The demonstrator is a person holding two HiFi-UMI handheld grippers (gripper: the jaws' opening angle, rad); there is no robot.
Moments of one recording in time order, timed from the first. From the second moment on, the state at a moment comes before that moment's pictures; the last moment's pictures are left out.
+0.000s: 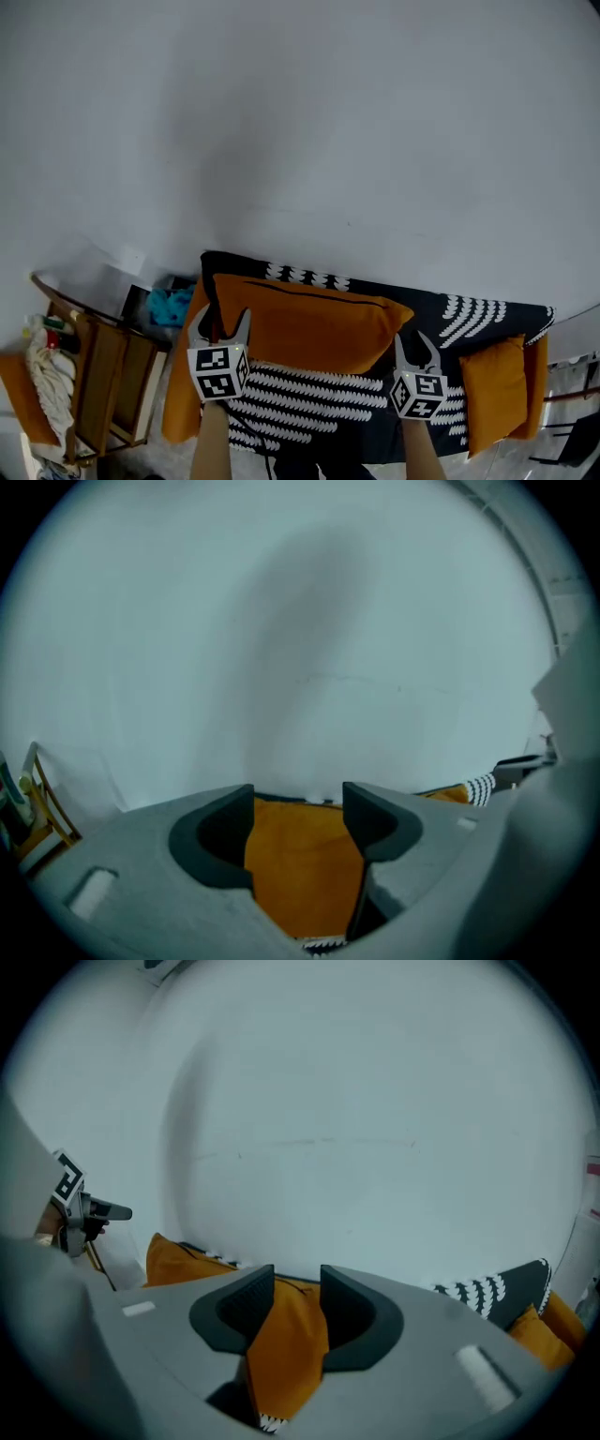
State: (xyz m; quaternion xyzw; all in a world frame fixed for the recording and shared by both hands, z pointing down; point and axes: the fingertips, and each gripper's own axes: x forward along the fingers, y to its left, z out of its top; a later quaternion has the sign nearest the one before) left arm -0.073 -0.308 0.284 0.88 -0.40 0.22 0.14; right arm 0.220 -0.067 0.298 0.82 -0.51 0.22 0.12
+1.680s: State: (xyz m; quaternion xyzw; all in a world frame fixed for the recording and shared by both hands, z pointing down) left arm -0.067 -0.131 -0.023 0.91 -0.41 0.00 0.04; right arm 0.151 -0.017 0.012 0.81 -0.58 0.03 0.01
